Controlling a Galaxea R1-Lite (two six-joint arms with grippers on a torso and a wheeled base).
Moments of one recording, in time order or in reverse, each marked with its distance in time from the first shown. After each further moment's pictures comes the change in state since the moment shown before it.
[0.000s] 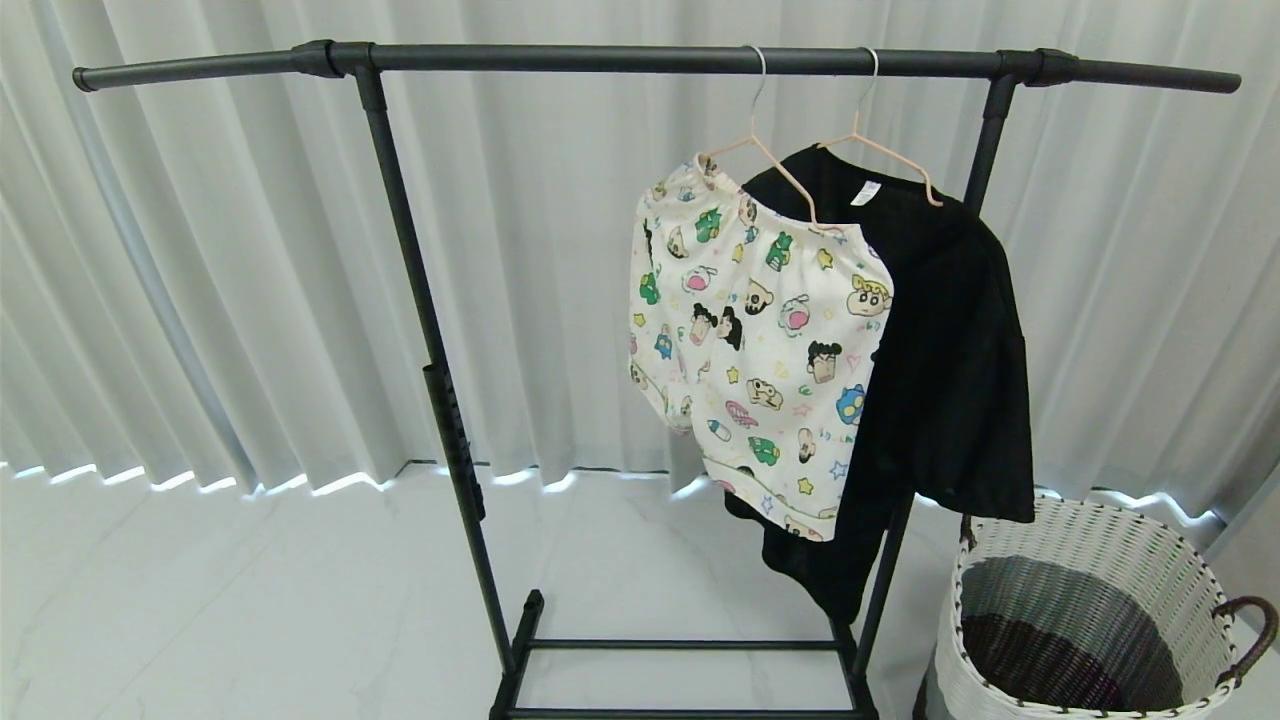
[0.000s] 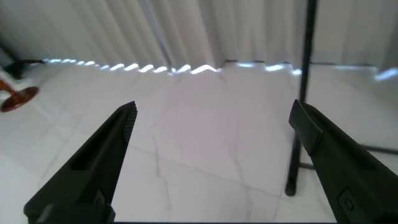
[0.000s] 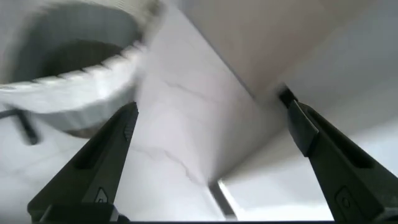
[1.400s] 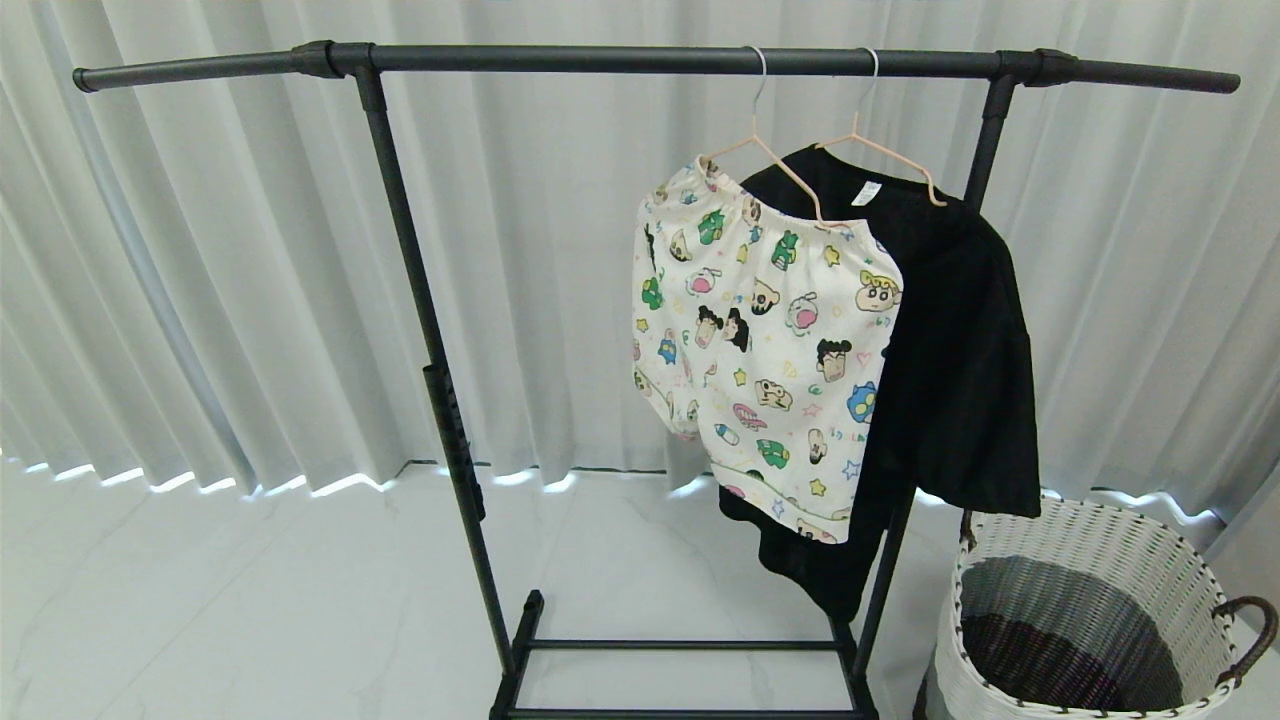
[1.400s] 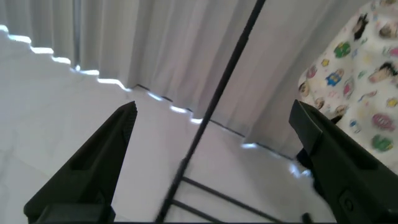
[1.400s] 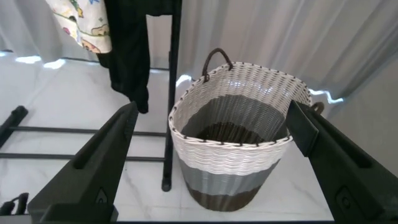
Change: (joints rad) left arm 0.020 -0.194 0.007 0.039 -0.217 -0.535; right arm -0.051 -0.179 0.270 -0.472 0.858 -0.107
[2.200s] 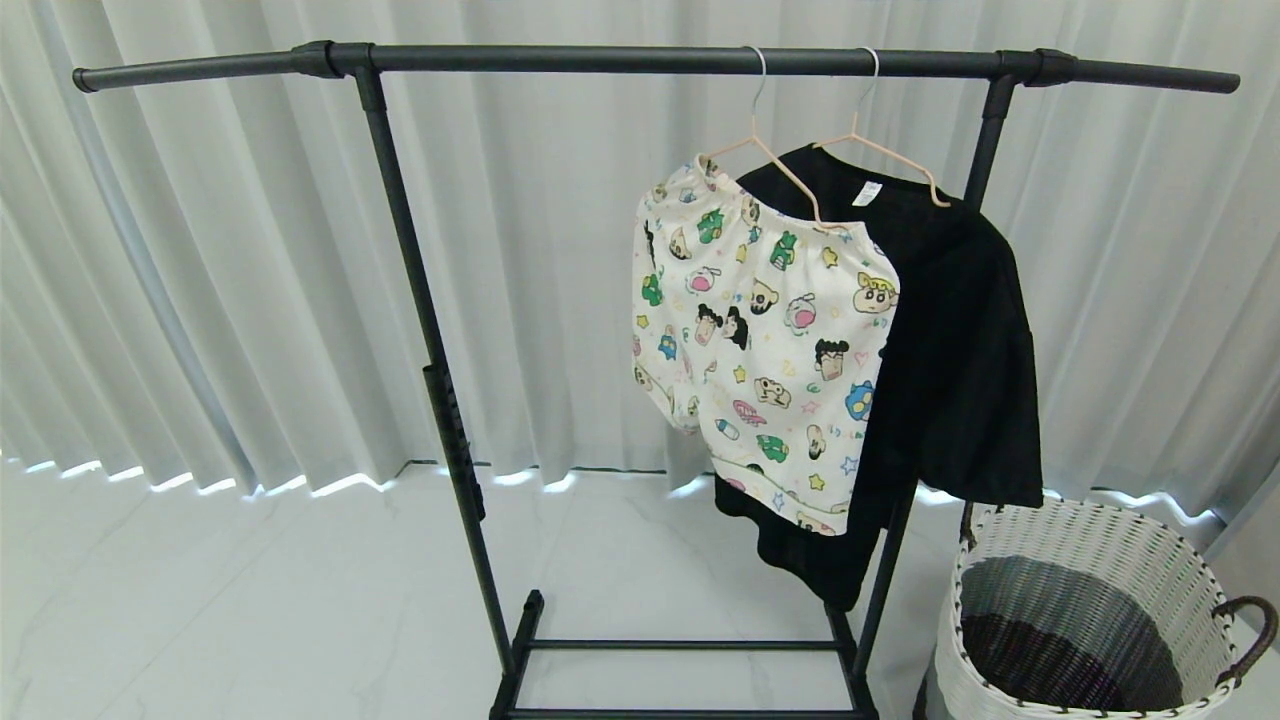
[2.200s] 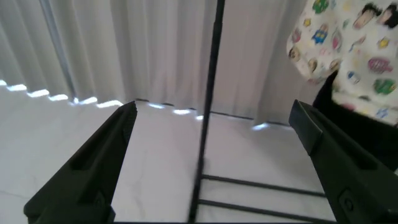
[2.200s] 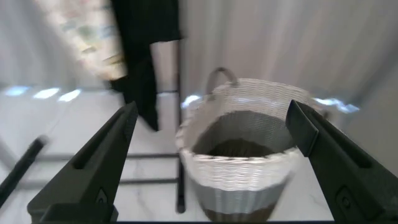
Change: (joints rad) left arm 0.001 0.000 0.005 -0.015 -0.153 0.239; right arm 0.087 -0.087 0.006 -0.034 -0.142 0.128
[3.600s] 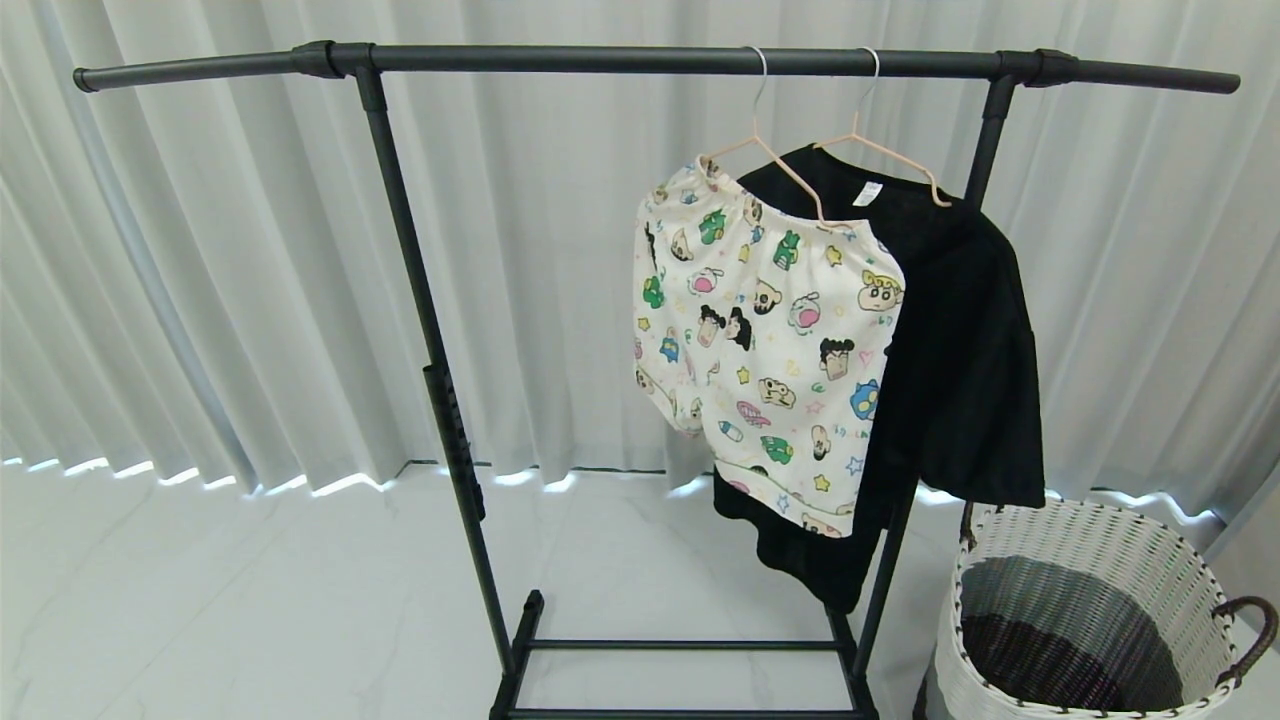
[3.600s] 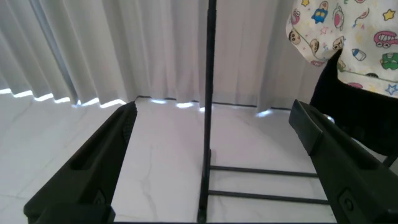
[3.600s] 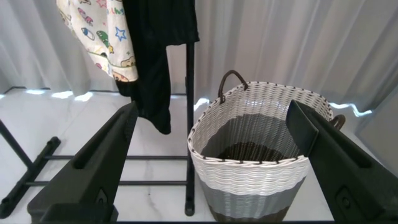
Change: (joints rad) left arm -0.003 0.008 0.008 0.024 -0.034 0.066; right arm 0.000 -0.002 0.005 0.007 0.111 -0.014
